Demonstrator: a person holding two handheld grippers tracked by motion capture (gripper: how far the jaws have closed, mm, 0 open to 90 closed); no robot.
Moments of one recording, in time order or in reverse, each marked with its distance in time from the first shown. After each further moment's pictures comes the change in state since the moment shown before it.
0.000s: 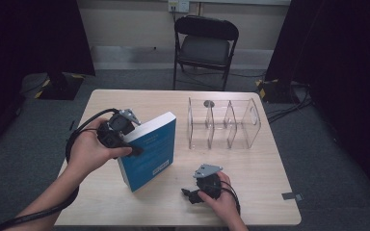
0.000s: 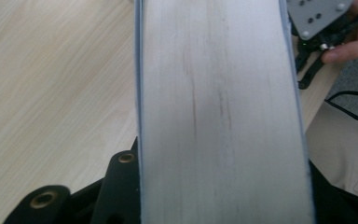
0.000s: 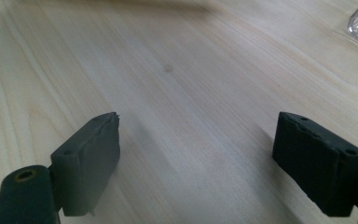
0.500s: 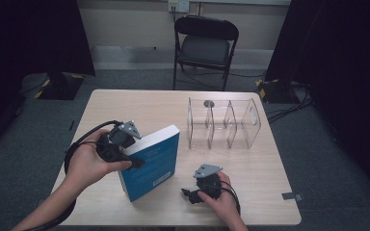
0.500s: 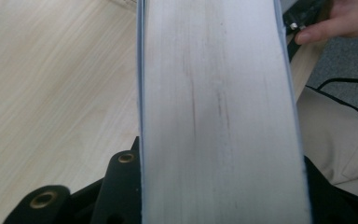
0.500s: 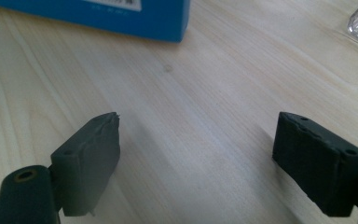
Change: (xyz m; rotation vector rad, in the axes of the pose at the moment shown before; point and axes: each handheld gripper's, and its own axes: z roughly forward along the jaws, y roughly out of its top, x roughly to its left) left arm -0.020 -0.017 0.005 -0.008 -0.036 0.050; right arm 0.000 0.000 0.000 0.000 0.001 0.000
